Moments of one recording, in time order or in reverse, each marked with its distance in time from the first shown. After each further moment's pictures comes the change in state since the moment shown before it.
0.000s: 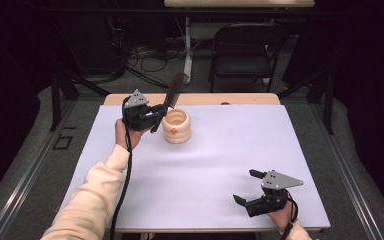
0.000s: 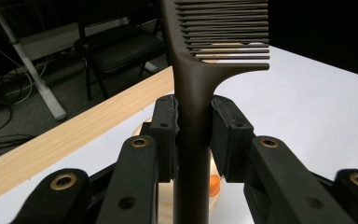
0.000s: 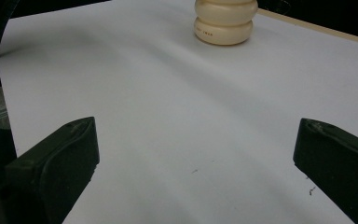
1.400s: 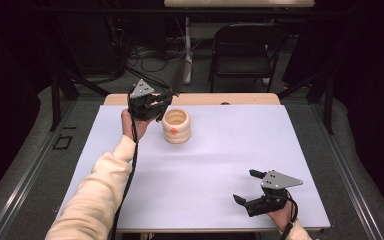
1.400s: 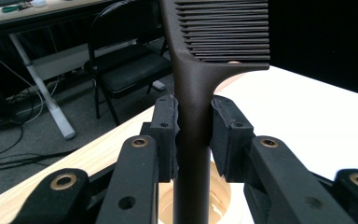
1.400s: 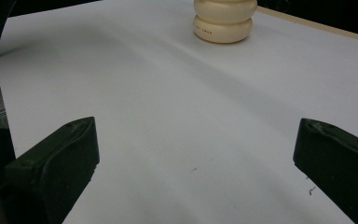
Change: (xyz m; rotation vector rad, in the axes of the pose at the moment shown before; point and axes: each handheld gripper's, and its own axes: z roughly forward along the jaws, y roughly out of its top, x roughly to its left) left arm 0.004 0.022 0.018 -0.065 0.036 0.019; right arm -0.001 -0.001 0.001 0.006 -0.002 0.001
